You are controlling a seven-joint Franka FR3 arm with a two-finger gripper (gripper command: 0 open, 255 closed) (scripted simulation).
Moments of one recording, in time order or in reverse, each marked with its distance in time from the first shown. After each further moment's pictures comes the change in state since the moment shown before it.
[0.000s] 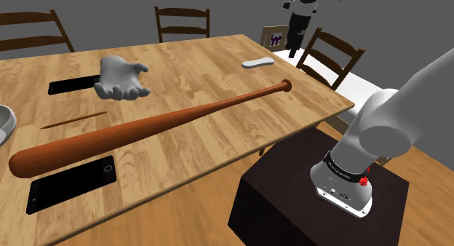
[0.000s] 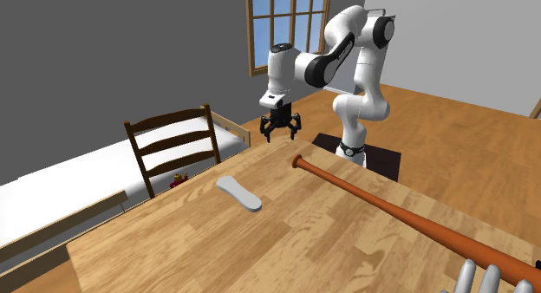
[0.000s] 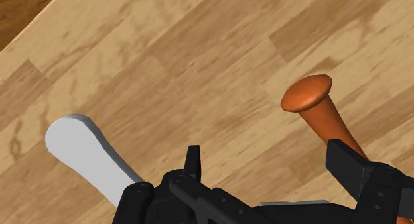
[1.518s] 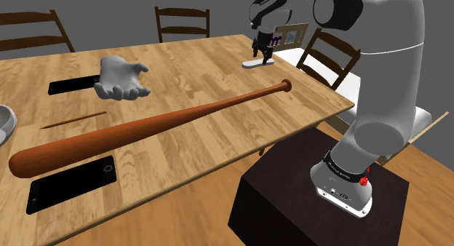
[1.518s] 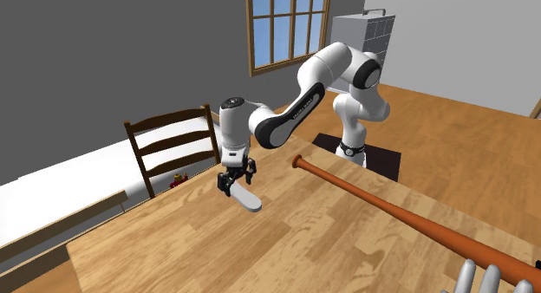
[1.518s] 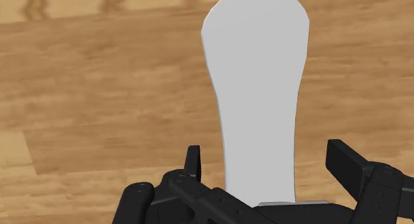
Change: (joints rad) arm -0.112 0.802 0.018 0.562 0.444 0.162 -0.839
